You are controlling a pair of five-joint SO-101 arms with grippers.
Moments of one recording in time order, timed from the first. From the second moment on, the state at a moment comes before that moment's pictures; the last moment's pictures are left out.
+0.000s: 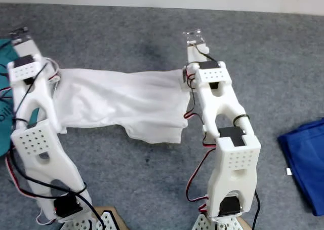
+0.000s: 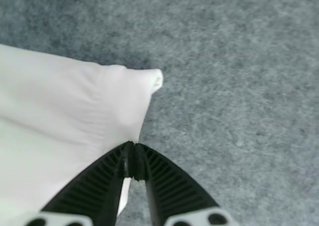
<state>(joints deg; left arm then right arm) -29.3 48.5 -33.4 61.1 8.7 -10.4 28.7 -7.6 50.8 8.8</state>
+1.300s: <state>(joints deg) -27.3 49.7 -64.5 99.8 10.2 -15.0 7.8 -1.8 70.9 7.3</state>
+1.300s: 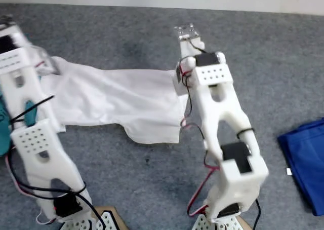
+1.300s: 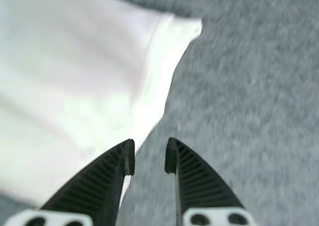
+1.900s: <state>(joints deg) -8.8 45.7 -46.8 99.3 15.8 -14.0 -23.6 47.8 42.9 6.9</state>
